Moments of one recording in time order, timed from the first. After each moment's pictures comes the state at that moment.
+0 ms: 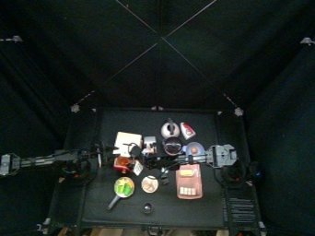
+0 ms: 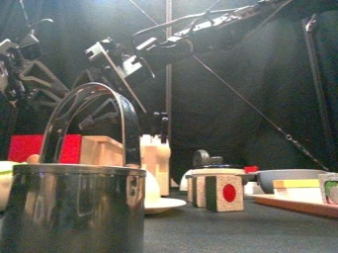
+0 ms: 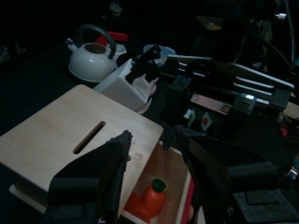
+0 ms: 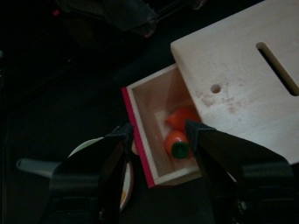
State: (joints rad) left arm 0.25 -1.05 1.37 -0.22 -0.11 -0.04; right arm -0.02 0.42 -0.01 -0.81 0.15 1.24
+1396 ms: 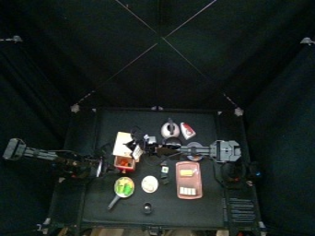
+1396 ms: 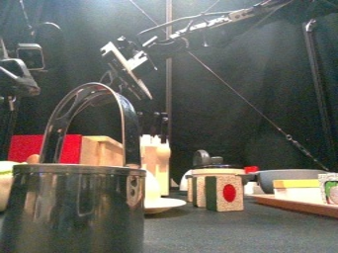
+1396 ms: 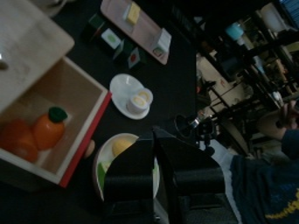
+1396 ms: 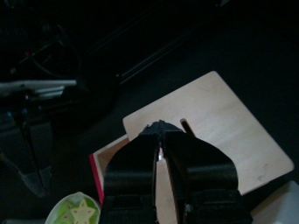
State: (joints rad) left arm -0.11 -0.97 1.35 -0.71 0.04 -0.06; right arm -0.14 0.37 -0.10 -0.84 0.24 1.24
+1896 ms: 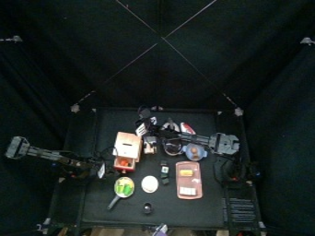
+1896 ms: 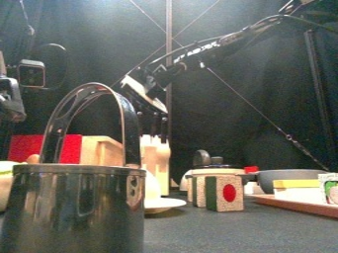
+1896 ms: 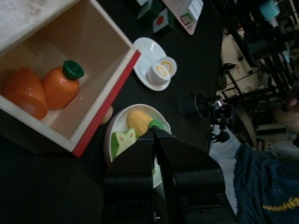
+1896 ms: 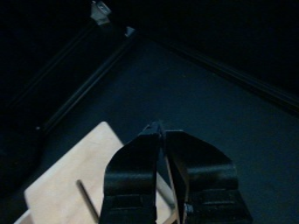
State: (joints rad) left arm -0.12 -0.85 1.37 -0.80 0.05 -0.06; right arm -0.32 0.41 -0.14 -0.79 0.31 1.24
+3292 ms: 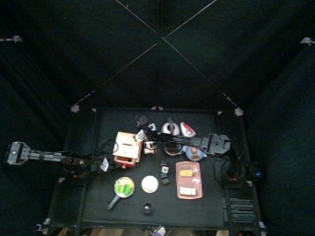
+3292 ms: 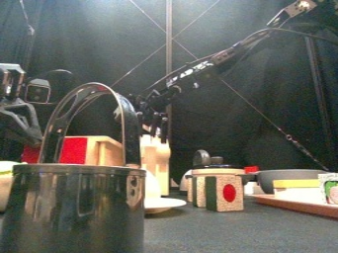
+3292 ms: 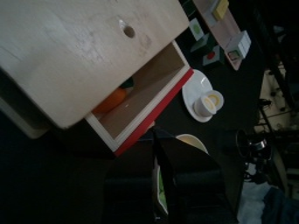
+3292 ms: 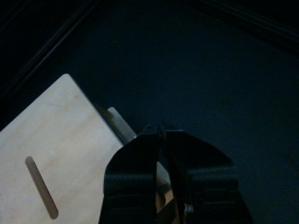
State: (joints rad) left arm 0.09 -0.76 1.39 -0.77 -0.02 -0.06; right arm -0.32 0.52 -0.12 -0.77 0.31 1.24
